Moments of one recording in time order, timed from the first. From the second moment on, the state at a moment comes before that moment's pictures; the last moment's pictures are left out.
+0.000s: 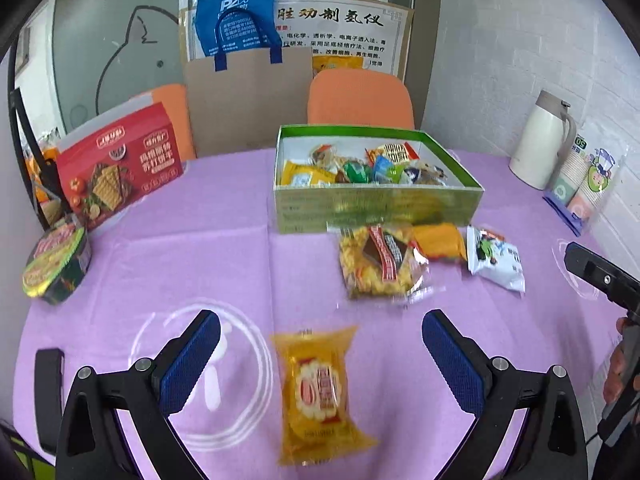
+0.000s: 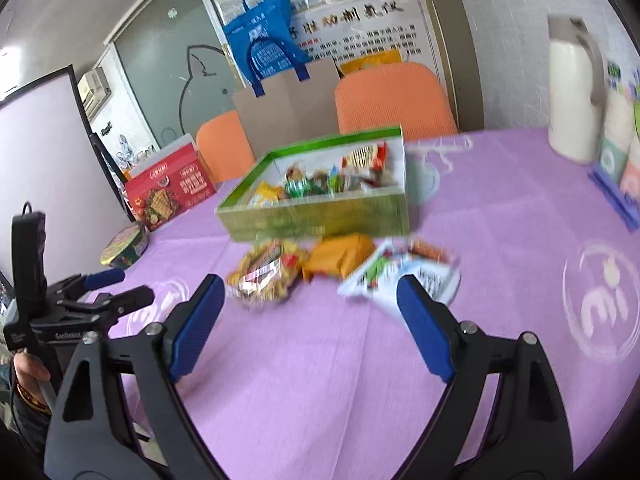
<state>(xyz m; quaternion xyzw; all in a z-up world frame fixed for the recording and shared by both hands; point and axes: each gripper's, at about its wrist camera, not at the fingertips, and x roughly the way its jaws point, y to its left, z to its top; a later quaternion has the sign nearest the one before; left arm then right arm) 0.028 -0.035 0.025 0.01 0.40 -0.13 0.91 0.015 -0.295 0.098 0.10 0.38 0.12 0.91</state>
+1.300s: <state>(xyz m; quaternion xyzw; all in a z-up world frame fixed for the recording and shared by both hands) 0.044 0.010 -0.038 -0.07 0.46 -0.12 0.88 0.166 -0.266 0.015 0.00 0.50 0.10 0.86</state>
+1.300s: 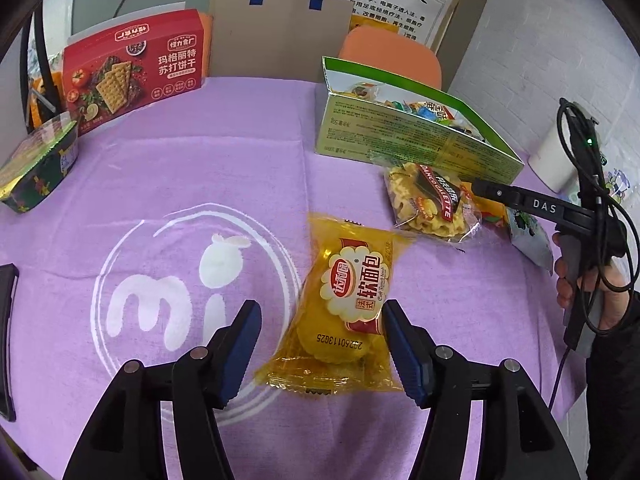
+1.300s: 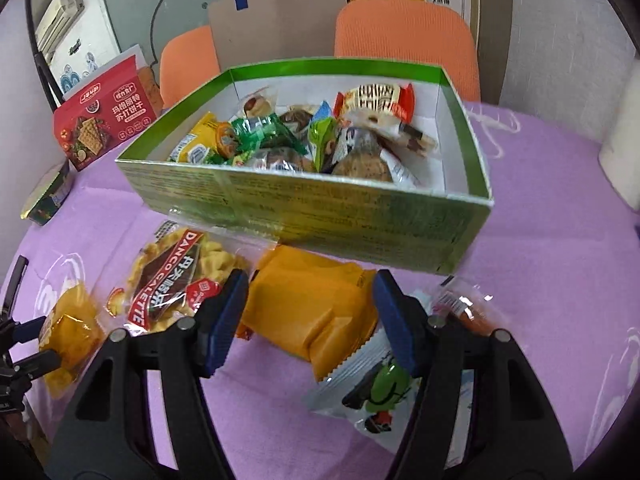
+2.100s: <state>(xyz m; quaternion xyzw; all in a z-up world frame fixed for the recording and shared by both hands) 0.025 0.027 -0.030 -0.08 0.45 -0.09 0.88 0.129 -0.238 0.015 0.04 0.52 0.24 0.82</state>
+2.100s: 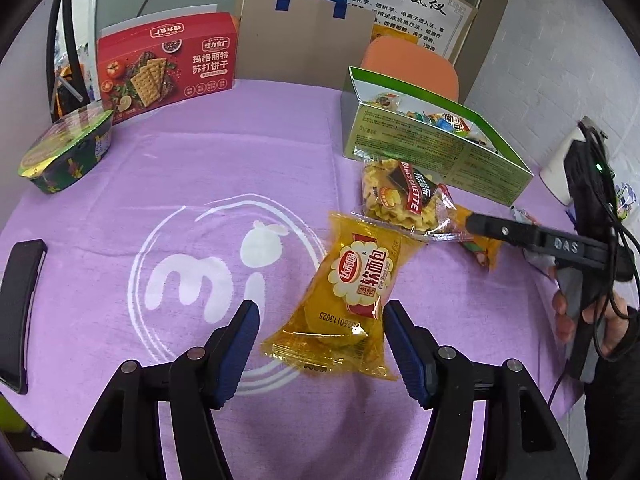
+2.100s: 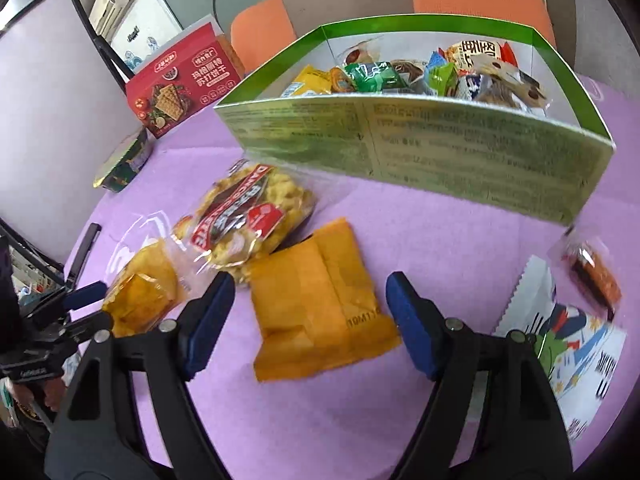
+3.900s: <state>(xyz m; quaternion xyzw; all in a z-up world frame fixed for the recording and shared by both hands) 0.144 -0.056 0.077 -0.05 0.37 -0.21 0.90 0.136 -0.254 0.105 0.04 0.37 0.10 0.92</state>
